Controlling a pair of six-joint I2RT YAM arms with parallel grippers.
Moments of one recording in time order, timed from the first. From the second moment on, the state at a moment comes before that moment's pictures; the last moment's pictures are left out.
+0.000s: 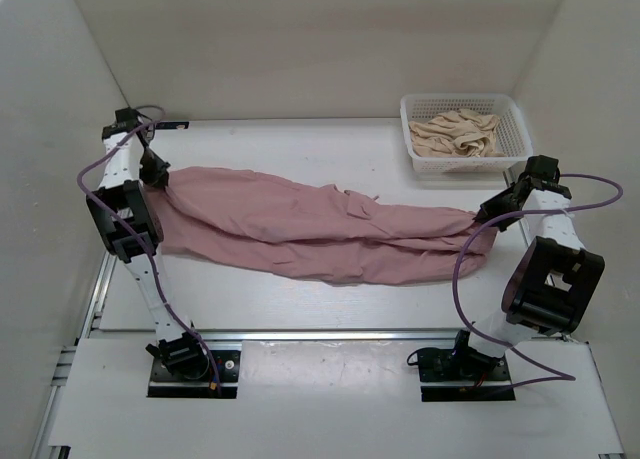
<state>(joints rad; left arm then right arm) 0.31 2.24 1.99 -1.01 -0.08 -0.53 -0.35 1.54 1.13 -0.69 -0.21 0.68</state>
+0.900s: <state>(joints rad) 0.30 2.17 2.02 -1.00 0.02 -0.53 -0.35 1.54 1.13 -0.70 -0.18 0.70</state>
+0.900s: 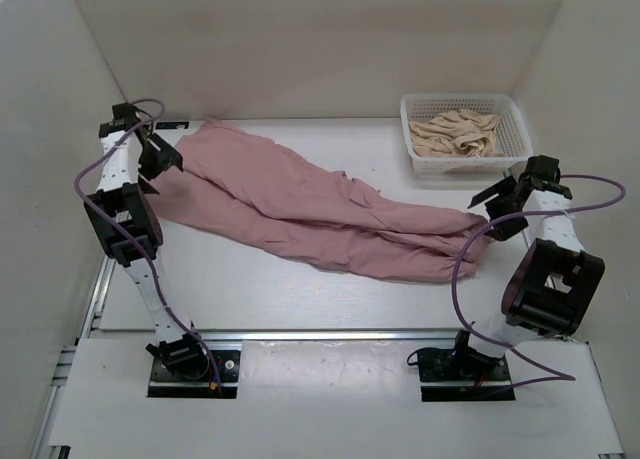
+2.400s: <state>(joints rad) 0.33 2.08 1.70 -0.88 0.06 -0.57 -0.27 1.41 0.78 -0.57 -0.12 0.76</state>
